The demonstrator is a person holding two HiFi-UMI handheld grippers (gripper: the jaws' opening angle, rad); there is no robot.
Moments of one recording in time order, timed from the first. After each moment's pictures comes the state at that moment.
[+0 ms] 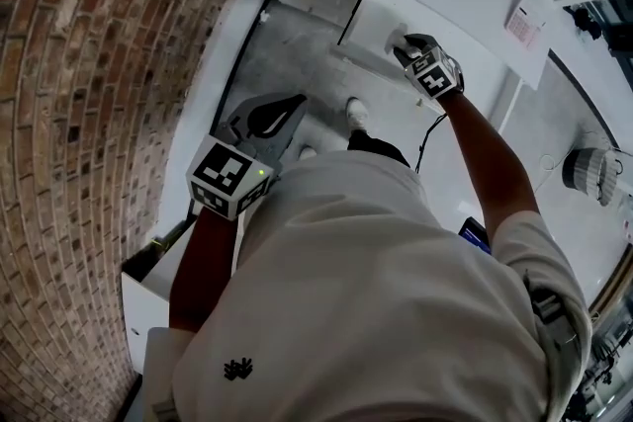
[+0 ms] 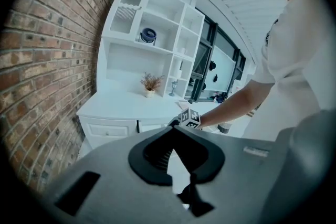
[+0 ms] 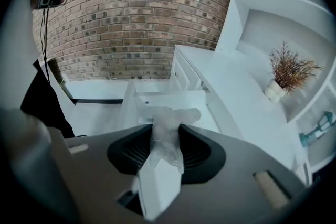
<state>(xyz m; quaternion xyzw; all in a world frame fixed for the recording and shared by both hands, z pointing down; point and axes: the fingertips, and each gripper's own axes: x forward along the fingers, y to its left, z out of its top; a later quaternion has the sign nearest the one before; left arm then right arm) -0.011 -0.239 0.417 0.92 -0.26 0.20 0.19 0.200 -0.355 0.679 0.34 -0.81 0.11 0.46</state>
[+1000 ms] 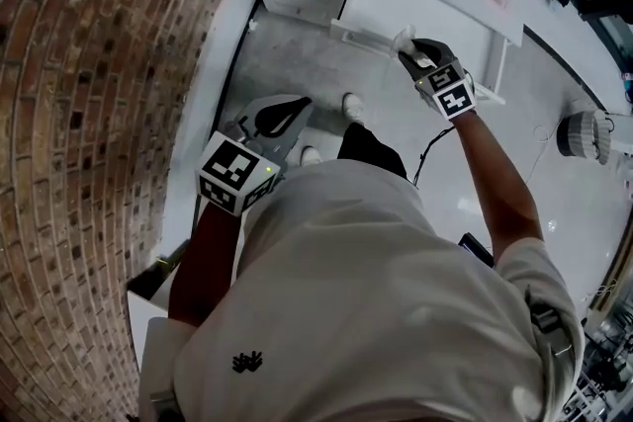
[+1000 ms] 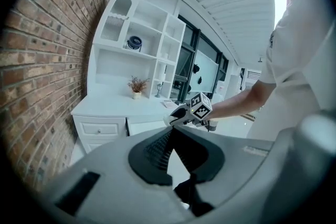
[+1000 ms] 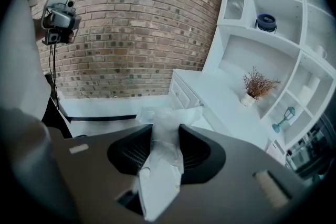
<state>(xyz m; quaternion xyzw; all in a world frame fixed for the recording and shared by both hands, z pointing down) -0.062 -0.136 0.407 0.95 -0.20 0.17 0.16 0.153 -0.226 0.555 0.43 -0.81 0.10 0.39</state>
